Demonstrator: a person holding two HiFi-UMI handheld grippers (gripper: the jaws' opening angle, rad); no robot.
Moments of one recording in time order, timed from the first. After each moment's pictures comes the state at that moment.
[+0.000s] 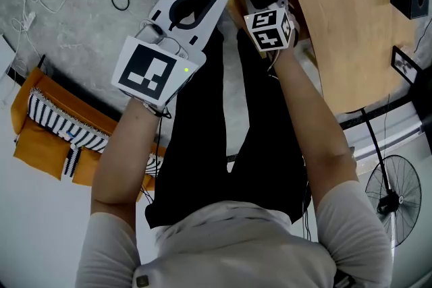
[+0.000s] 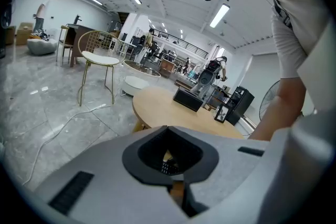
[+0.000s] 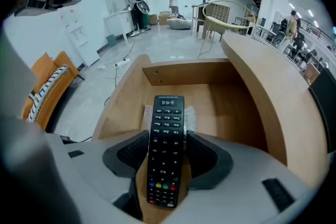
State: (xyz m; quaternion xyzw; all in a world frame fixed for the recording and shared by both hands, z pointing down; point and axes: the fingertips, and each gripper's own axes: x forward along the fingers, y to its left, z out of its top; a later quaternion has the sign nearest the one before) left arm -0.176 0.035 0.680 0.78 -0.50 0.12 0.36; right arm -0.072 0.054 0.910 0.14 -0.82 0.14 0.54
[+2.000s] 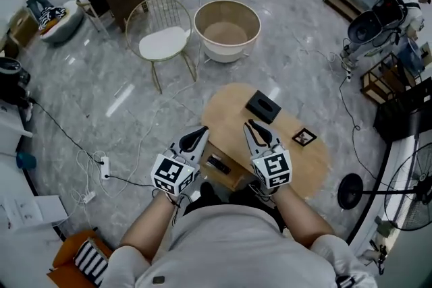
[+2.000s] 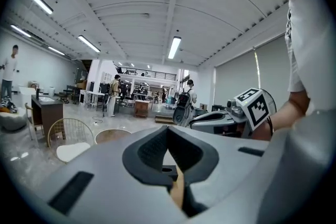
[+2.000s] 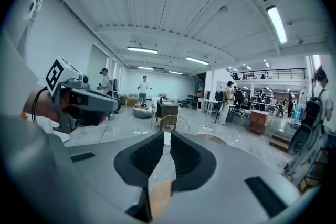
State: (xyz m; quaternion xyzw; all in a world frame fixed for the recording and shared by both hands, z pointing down) left arm -0.120 -0.010 0.140 0.89 -0.45 0.05 0.09; right arm -0.011 -0.045 0.163 0.39 -0.91 0.01 0.16
